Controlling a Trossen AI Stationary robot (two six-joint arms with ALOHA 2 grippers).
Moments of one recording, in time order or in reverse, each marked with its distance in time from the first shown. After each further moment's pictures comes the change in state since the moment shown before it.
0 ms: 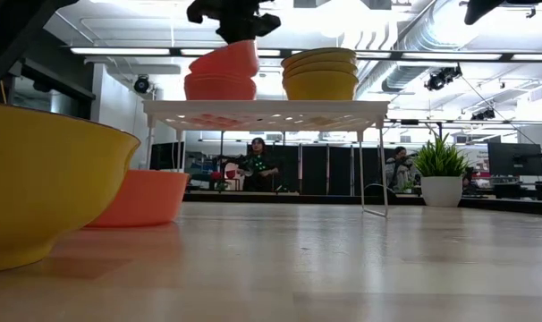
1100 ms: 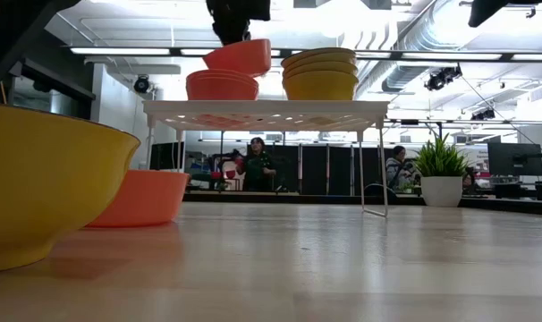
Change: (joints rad) left arm 0.109 -0.022 -0.001 0.000 0.079 -0.616; right arm 0.000 0.000 0.000 -0.033 -0.007 -0.018
